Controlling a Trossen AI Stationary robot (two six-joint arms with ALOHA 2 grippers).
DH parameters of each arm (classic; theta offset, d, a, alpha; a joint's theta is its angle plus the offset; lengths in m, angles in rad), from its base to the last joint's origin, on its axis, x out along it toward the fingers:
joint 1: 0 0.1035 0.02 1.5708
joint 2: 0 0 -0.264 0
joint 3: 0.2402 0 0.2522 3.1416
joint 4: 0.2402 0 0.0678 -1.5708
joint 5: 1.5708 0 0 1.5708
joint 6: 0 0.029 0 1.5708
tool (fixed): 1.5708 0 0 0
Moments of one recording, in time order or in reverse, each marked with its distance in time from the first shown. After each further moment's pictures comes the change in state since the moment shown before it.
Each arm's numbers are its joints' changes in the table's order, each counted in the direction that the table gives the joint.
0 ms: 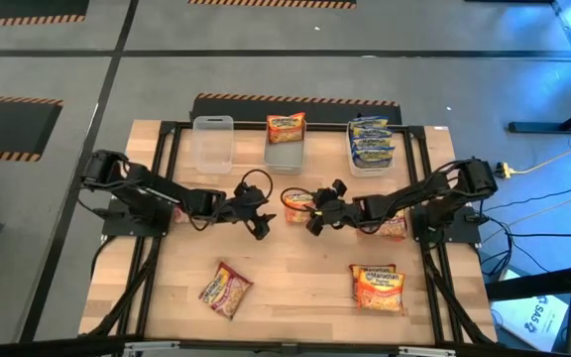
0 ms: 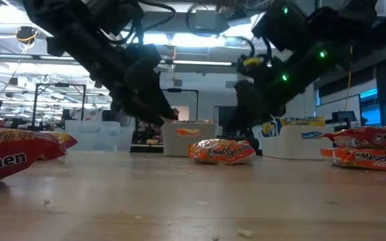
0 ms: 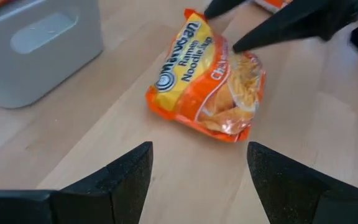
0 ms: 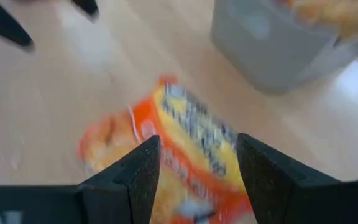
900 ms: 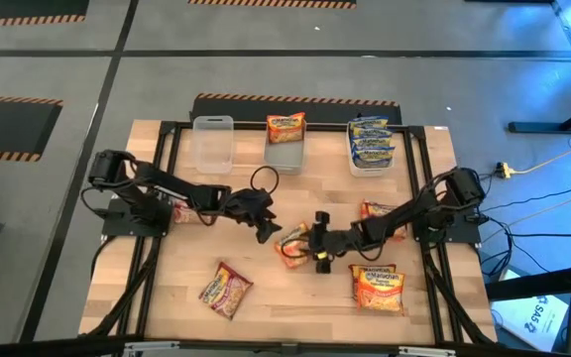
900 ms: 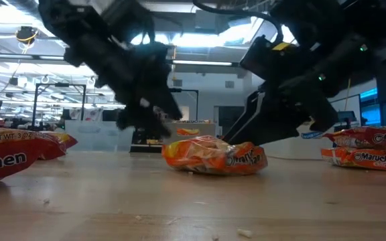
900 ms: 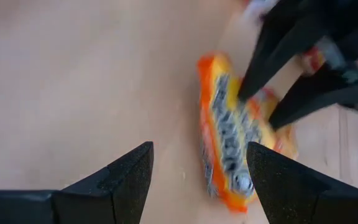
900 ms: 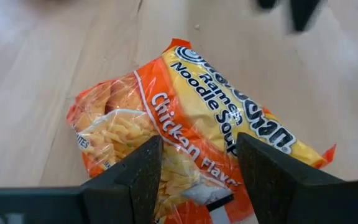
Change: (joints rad) left arm 0.068 -0.066 0.037 -0.030 0.413 -0.201; right arm 0.203 -0.127 0.008 -0.185 -0.222 -0.306
